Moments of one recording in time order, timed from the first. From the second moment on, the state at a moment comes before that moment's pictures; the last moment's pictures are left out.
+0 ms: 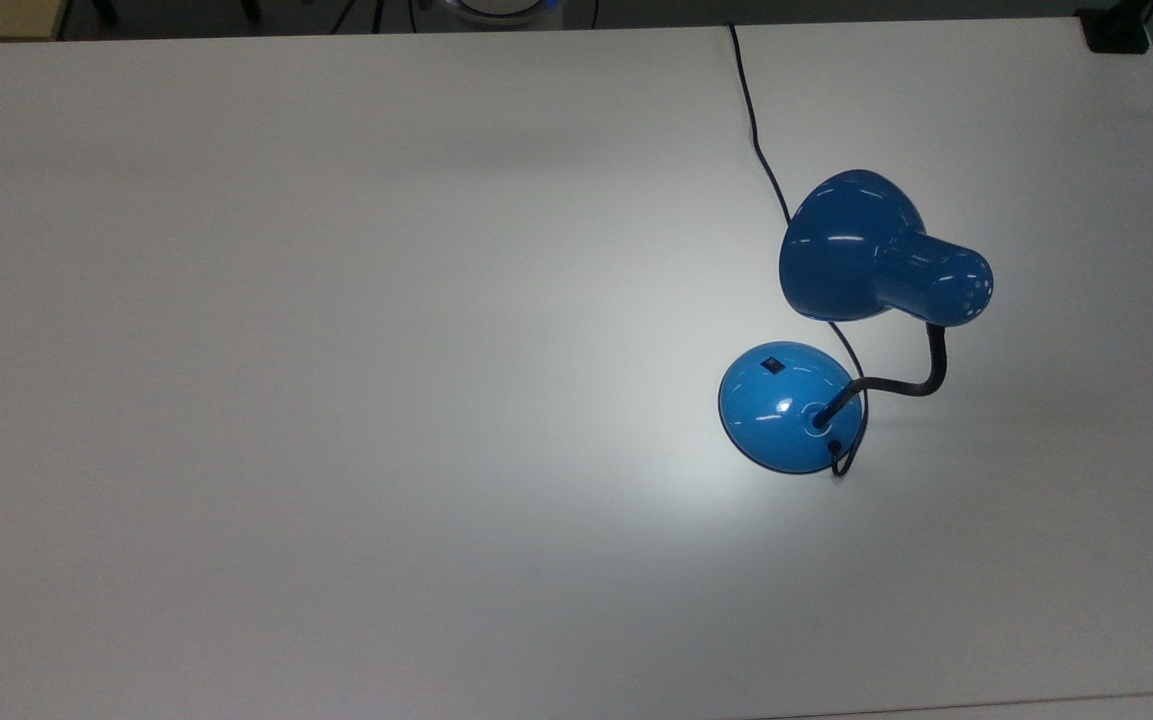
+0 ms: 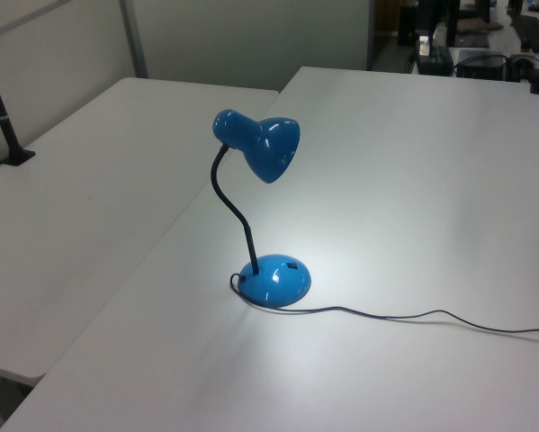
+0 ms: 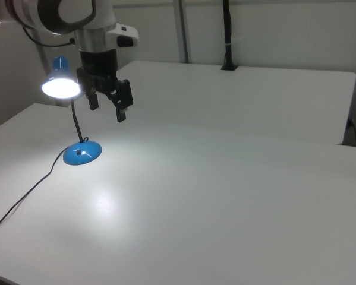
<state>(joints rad) -0.12 -0.03 -0.01 -1.60 0.09 1.53 -0.01</state>
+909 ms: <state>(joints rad) -0.11 -0.03 -0.02 -1.58 0.09 1.46 -0.01</state>
